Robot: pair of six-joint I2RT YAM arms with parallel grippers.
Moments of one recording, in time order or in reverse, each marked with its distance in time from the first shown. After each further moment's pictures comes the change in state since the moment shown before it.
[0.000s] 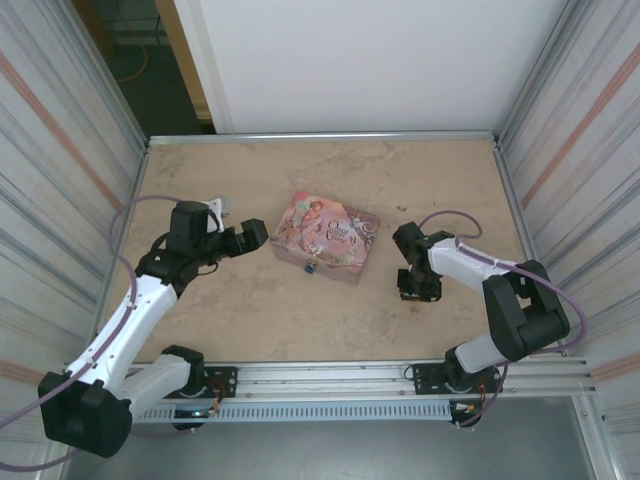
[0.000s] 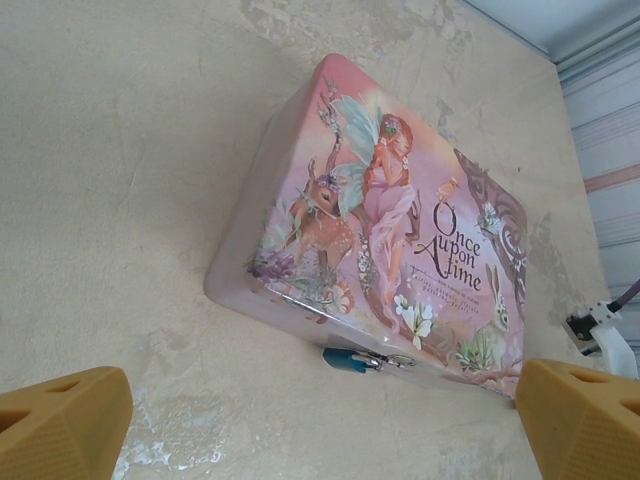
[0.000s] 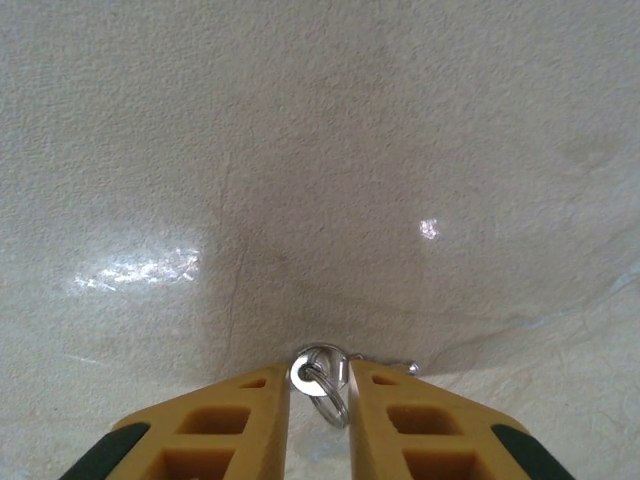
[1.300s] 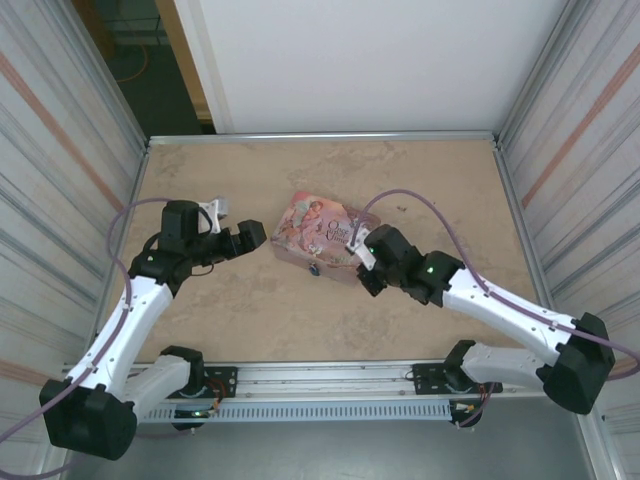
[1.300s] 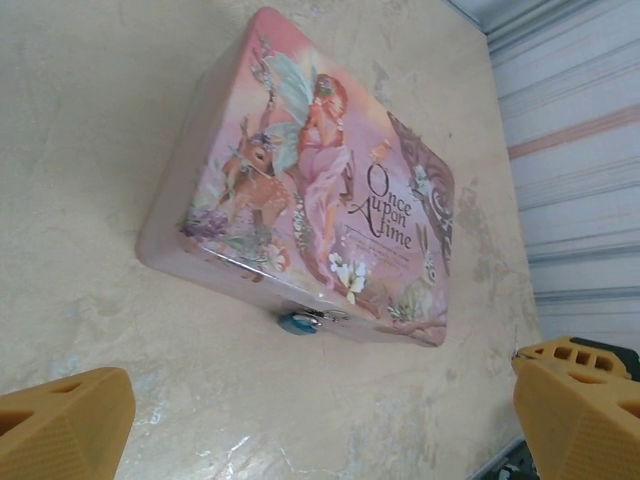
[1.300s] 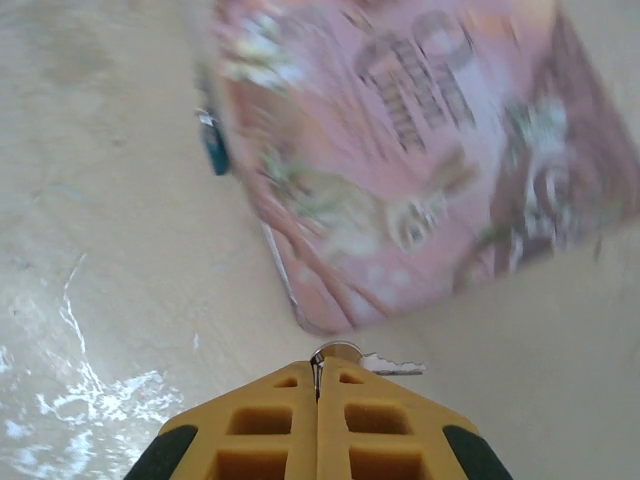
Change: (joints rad) left arm 0.065 -0.014 0.017 -0.042 0.224 -0.004; right arm 0.472 -0.383 0.084 0.273 0.115 -0.674
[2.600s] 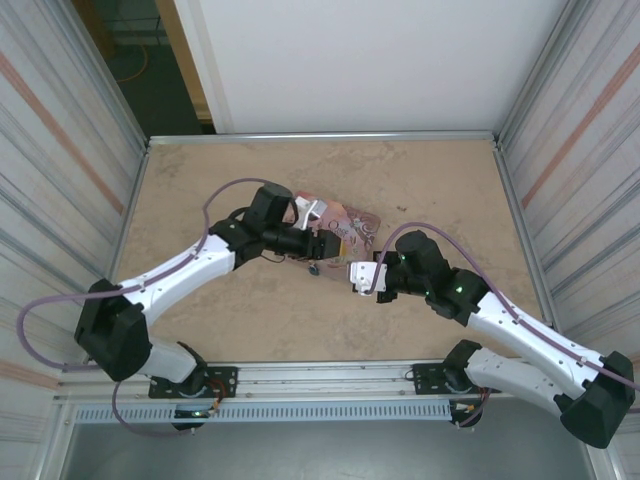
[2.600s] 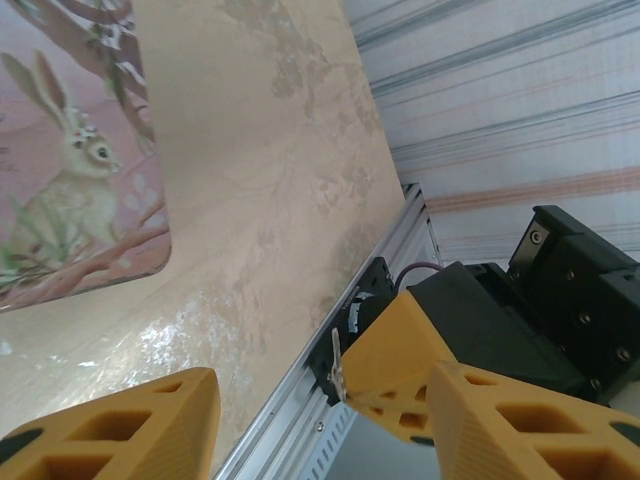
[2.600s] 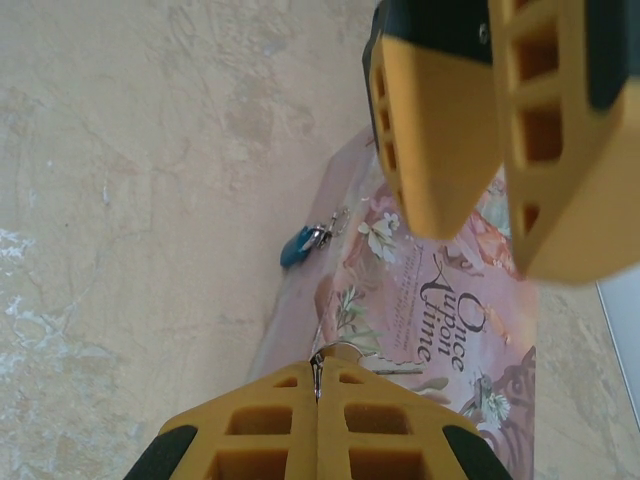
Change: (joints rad) left arm -0.473 0.465 0.259 0.215 0.211 -0.109; right arm -0.105 -0.219 -0.145 0.166 -0.377 -0.721
